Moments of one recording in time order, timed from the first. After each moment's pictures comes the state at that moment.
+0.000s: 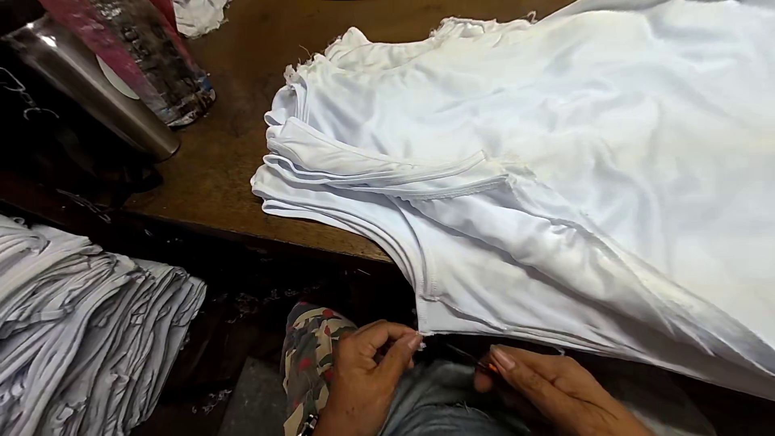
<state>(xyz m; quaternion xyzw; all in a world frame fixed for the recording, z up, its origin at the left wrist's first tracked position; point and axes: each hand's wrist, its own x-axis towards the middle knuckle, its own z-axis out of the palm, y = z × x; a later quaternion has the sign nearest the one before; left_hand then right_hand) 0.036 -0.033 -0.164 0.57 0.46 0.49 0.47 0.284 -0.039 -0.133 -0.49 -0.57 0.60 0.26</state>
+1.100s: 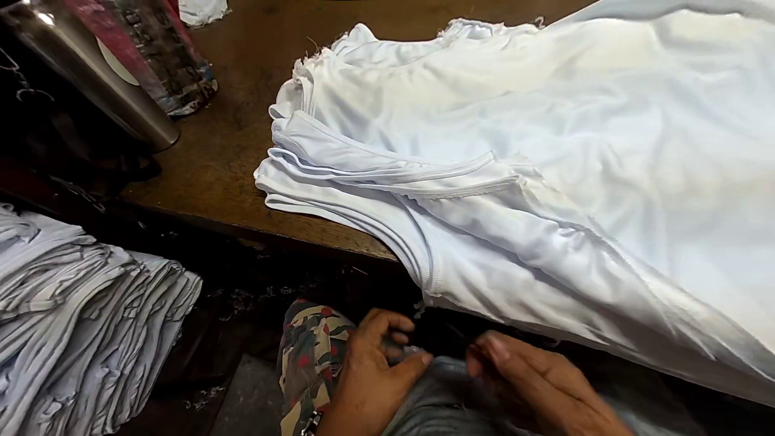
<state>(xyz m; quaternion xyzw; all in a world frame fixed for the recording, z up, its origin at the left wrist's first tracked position) 0.040 -0.032 -0.166 0.53 0.52 0.42 0.52 0.264 -0.037 -0.132 -0.47 -0.56 0.59 0.34</state>
